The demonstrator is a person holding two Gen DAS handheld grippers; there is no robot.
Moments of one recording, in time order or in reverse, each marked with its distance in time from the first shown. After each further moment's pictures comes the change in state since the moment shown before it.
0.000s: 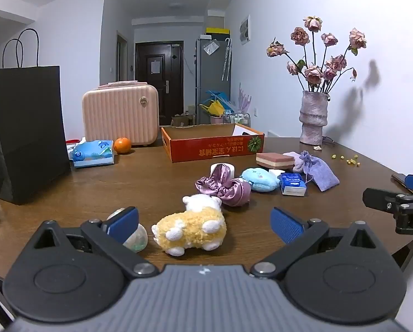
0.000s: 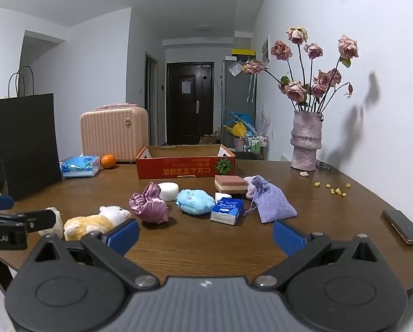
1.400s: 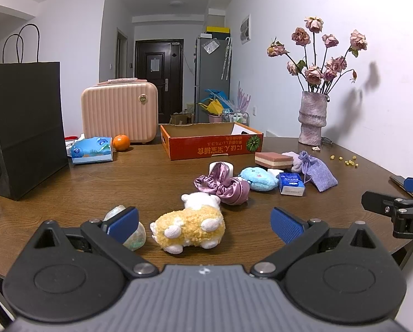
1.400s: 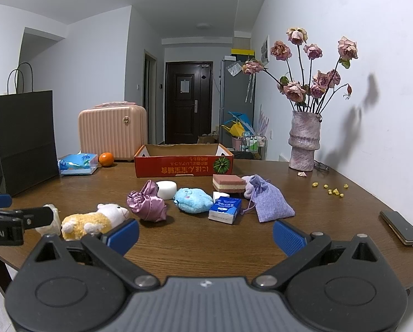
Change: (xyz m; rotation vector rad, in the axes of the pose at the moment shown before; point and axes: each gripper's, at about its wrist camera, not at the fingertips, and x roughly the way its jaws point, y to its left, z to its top) left arm 0.003 0.003 0.000 -0.020 0.014 -0.008; right arm -0.001 0.001 0.000 0.005 0.014 -0.002
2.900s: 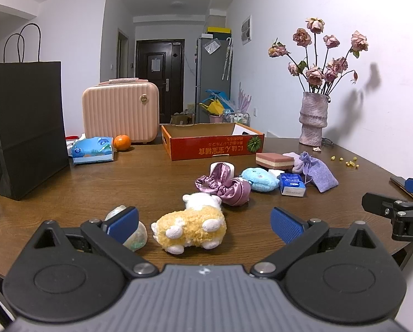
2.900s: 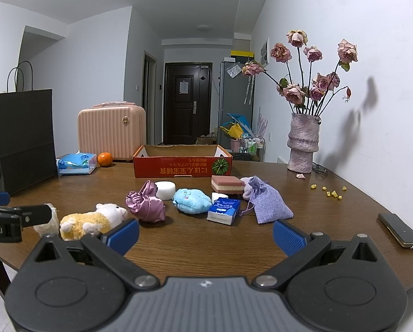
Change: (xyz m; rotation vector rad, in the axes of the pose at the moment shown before) left arm -0.003 0.000 0.001 -0.004 -0.003 0.001; right arm -0.001 0.001 0.001 -0.006 -0.002 -0.005
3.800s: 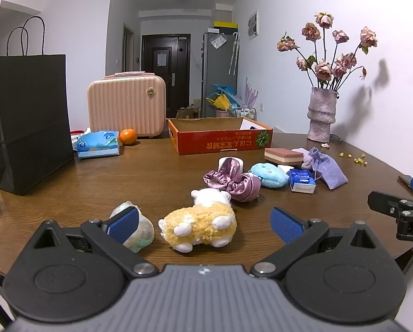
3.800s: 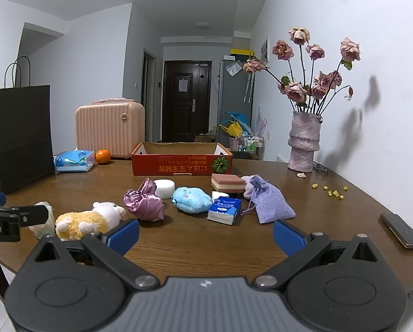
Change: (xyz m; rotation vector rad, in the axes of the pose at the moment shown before) left arm 0.015 0.007 -0.002 -0.010 0.027 0.025; right arm 0.015 0.004 -0.003 -0.017 0.007 -0.009
